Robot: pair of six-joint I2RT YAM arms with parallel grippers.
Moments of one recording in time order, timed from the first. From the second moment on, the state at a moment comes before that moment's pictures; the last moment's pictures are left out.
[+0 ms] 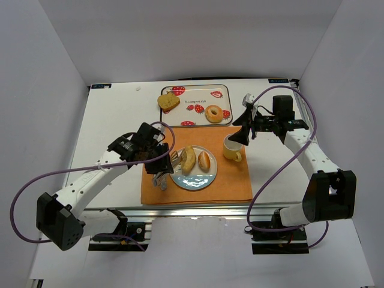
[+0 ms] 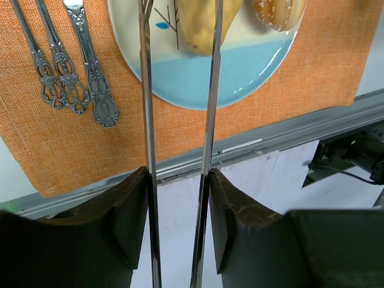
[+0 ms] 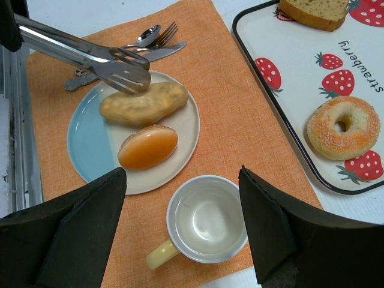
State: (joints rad) left arm -0.60 1.20 1.03 -0.89 0.17 -0.63; right arm 0.14 1.41 1.08 -0.36 -1.09 -0.57
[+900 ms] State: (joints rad) left arm -0.20 1.14 0.97 -0.70 -0.05 -0.43; right arm 0.17 1.39 1.08 -0.43 -1.08 -0.67
